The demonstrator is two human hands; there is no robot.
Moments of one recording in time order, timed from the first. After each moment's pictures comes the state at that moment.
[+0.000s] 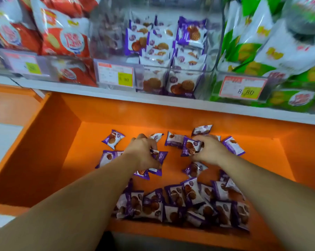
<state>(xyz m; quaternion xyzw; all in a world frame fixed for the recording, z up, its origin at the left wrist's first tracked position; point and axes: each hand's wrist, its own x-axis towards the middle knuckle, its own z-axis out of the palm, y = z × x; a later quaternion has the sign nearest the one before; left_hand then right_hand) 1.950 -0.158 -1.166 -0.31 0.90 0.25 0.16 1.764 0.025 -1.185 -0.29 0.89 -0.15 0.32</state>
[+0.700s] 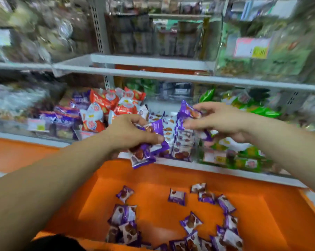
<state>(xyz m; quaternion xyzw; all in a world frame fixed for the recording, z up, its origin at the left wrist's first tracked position) 2.015 -0.174 -0.837 -0.30 0.76 0.55 -0.15 1.824 0.005 -0.800 -0.33 0.79 -0.42 0.31</state>
